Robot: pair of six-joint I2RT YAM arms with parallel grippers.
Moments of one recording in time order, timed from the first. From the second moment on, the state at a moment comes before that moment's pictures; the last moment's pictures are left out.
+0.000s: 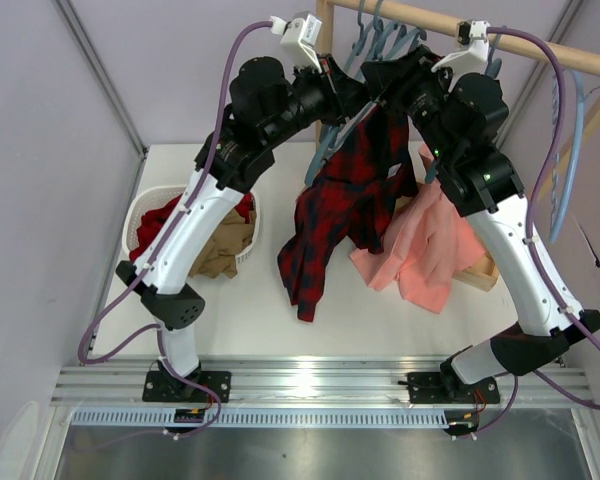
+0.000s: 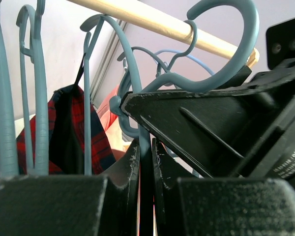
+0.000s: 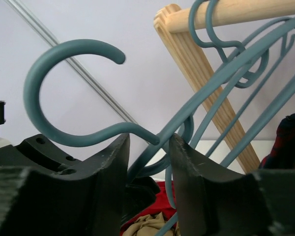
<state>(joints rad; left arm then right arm) -0.76 1.86 2.44 -0.46 0.14 -0.52 0.52 1.47 1.95 -0.25 0.11 0.59</state>
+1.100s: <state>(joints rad) -0.76 1.58 2.21 -0.26 0.14 -0.43 0.18 1.71 2.29 -0.47 -0.06 0.60</state>
